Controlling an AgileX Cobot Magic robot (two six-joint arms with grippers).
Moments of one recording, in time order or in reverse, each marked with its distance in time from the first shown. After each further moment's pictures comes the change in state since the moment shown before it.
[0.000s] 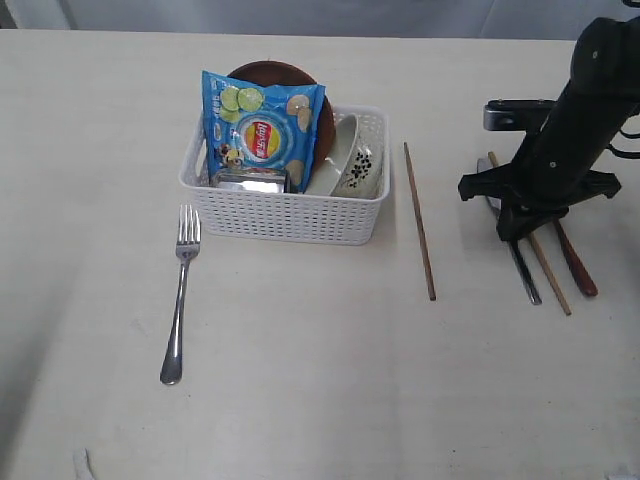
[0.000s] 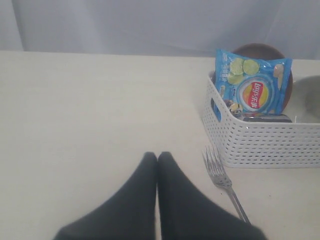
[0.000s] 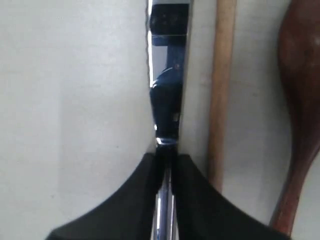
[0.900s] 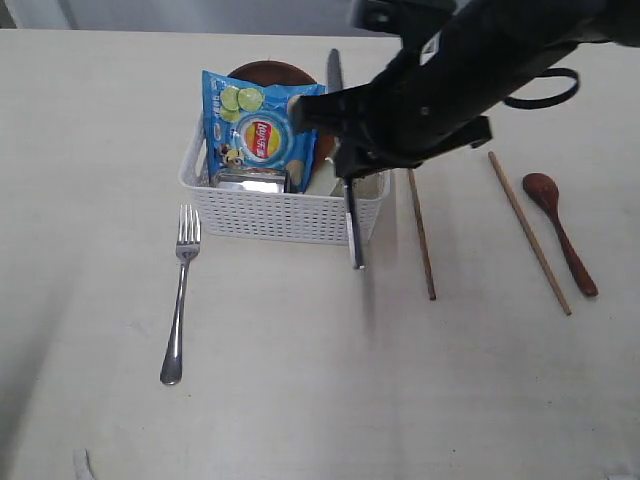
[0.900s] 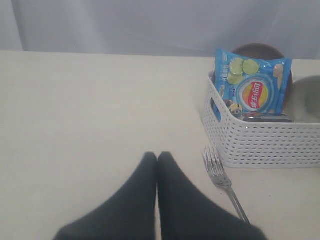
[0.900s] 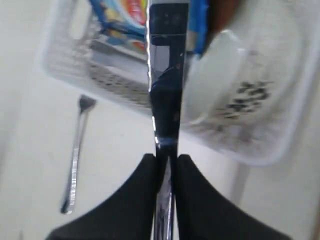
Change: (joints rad) left arm 0.000 0.000 0.000 0.000 0.000 0.000; right arm 0.505 -0.417 0.007 0.178 -0.118 0.285
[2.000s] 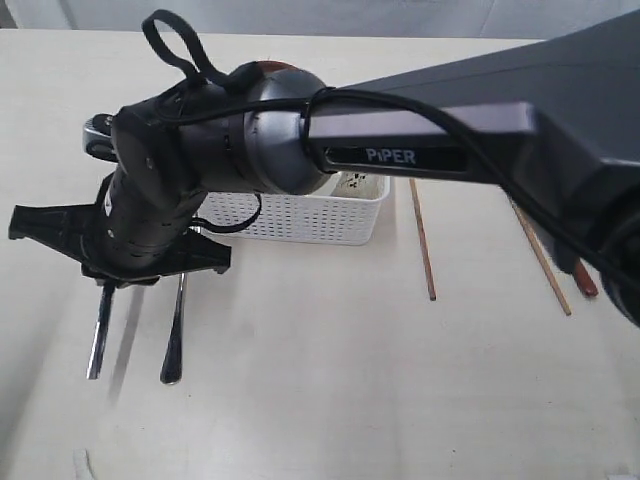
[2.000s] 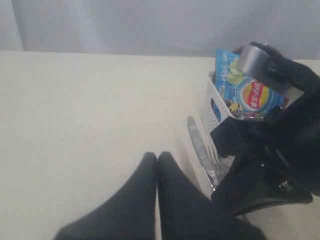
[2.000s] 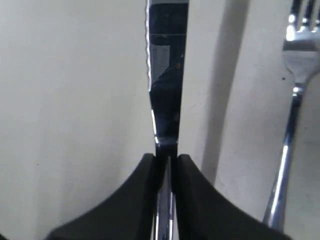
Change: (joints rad) left arm 0.000 0.000 0.000 0.000 0.000 0.000; right arm 0.423 0.540 -0.452 -0.045 -0.093 0.589
